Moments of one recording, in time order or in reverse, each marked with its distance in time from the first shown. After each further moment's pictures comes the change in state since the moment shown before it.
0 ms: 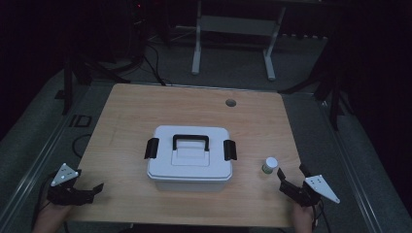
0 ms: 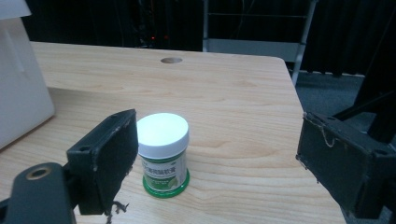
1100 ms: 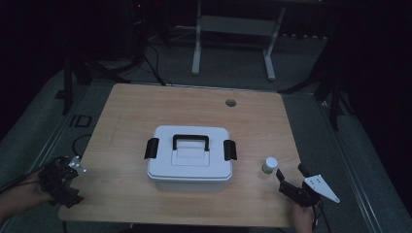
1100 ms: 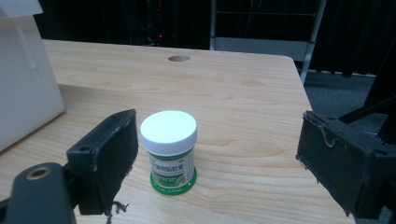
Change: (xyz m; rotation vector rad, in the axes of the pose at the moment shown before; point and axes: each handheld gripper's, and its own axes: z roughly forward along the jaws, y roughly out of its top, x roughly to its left) left arm 0.000 0.072 -0.022 0.694 -0.096 0.385; right arm 0.000 -0.001 0.001 0.013 0.030 -0.003
